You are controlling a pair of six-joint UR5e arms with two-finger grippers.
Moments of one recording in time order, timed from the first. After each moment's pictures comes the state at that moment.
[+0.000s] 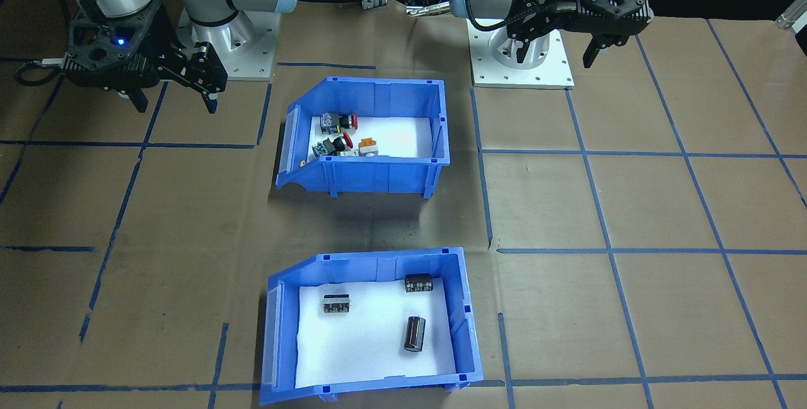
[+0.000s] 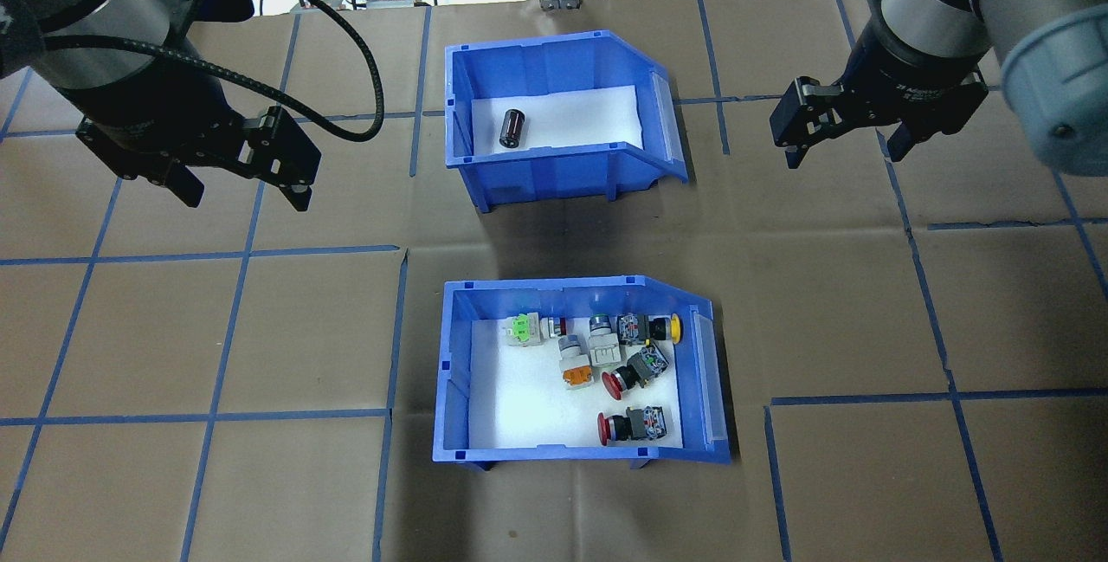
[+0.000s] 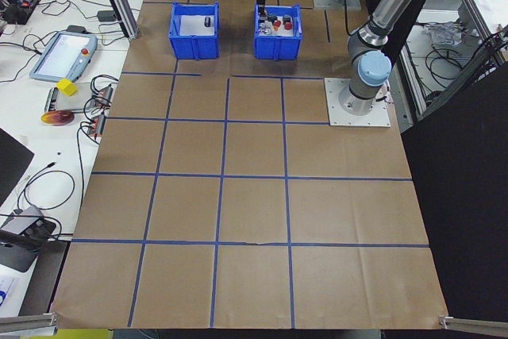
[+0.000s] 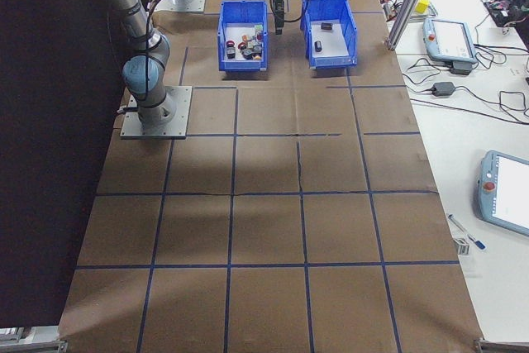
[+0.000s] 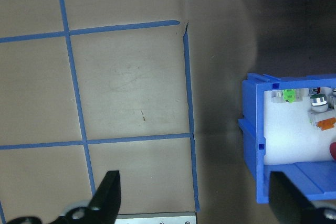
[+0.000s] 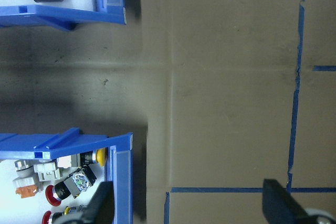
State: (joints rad) left arm -1.56 -1.42 -1.59 -1.73 1.59 0.08; right arm 1.54 -1.65 1.68 -1.64 -1.58 -0.05
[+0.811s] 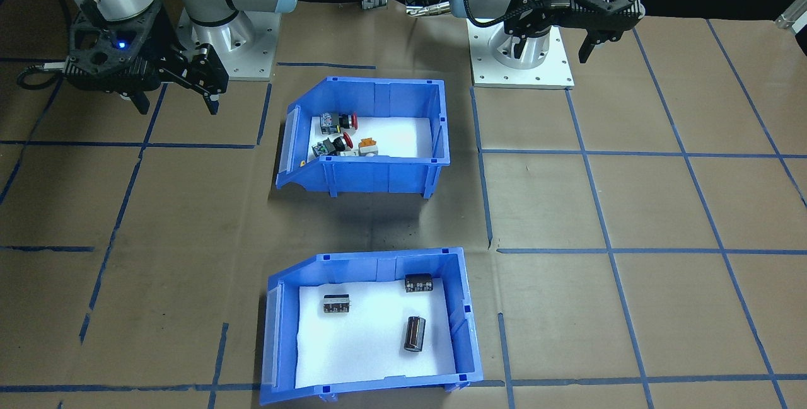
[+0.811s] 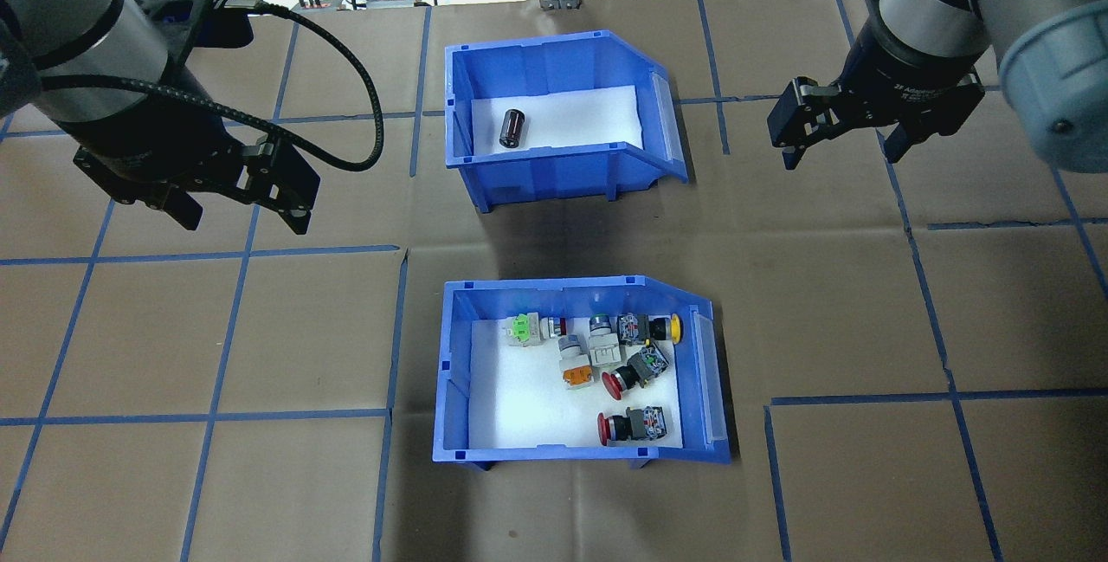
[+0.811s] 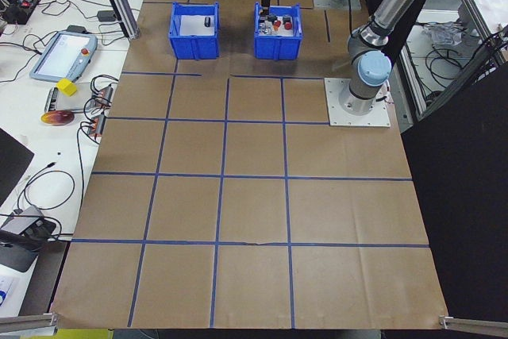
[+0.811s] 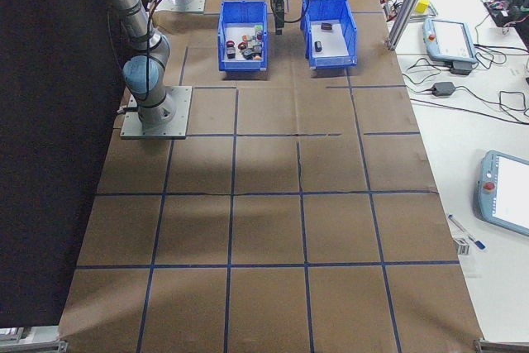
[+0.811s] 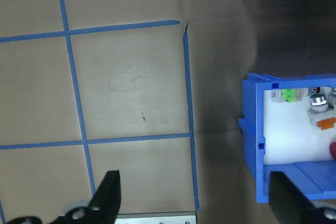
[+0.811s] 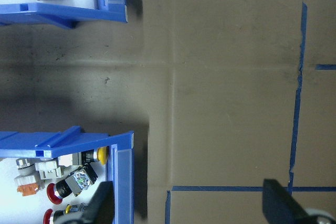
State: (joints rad) left arm -1.56 -1.39 -1.64 -1.71 1.60 0.08; right arm 1.54 -1.64 1.67 -1.63 -1.57 -0.05
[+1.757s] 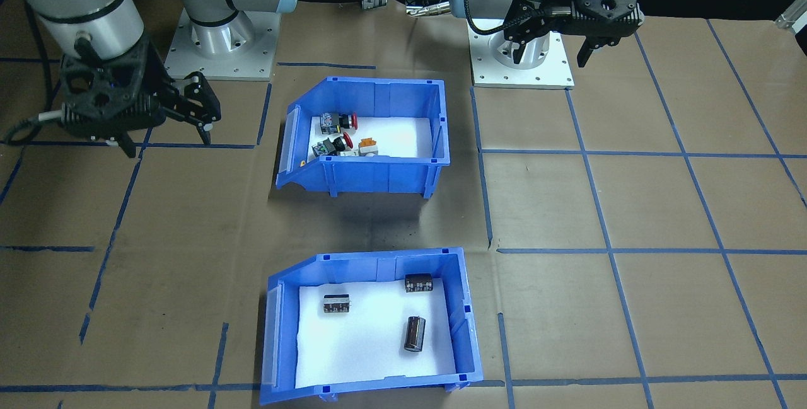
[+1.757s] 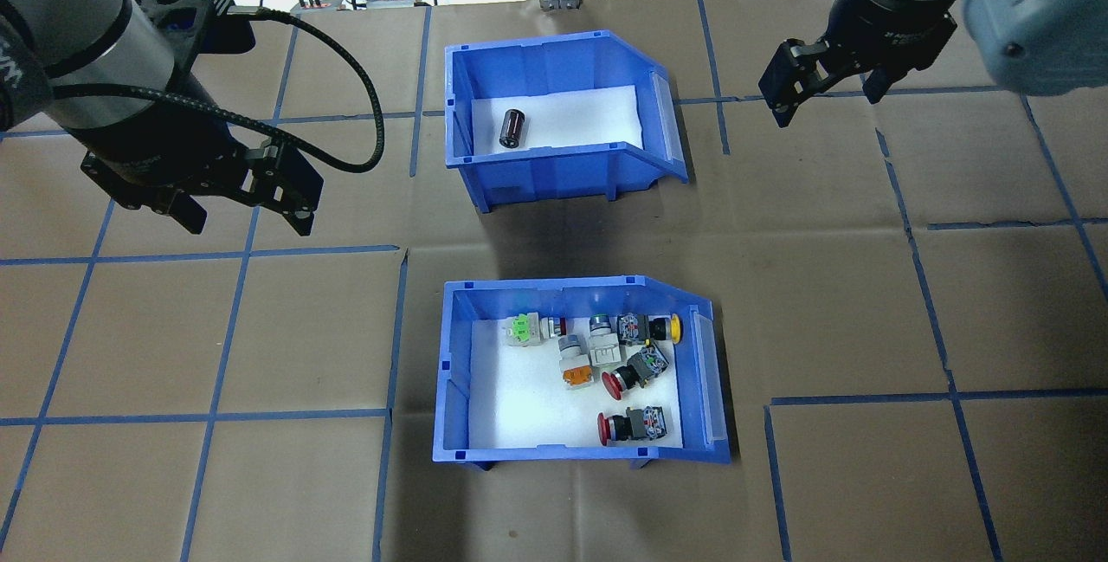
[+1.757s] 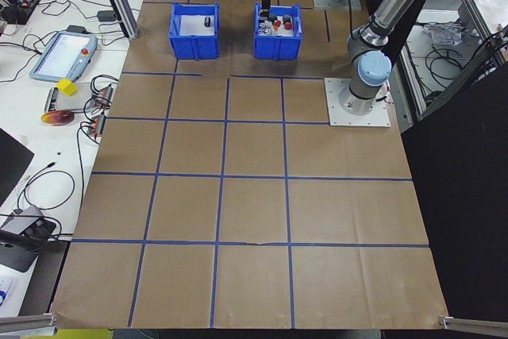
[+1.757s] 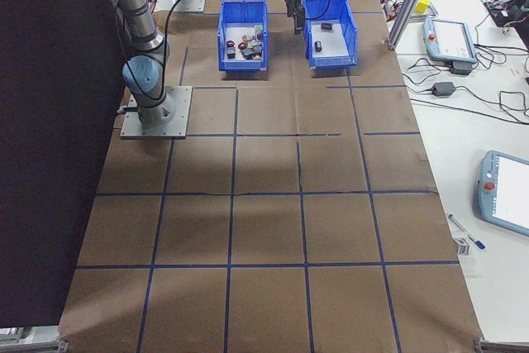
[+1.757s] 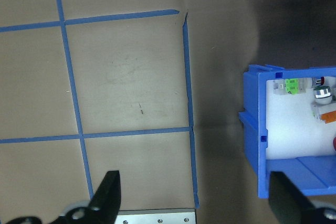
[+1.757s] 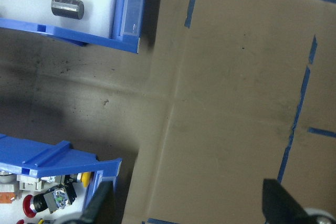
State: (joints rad) left arm -1.56 -1.39 -1.66 -1.69 1.59 0.04; right arm 1.55 -1.49 1.54 -1.68 -1.57 -0.32
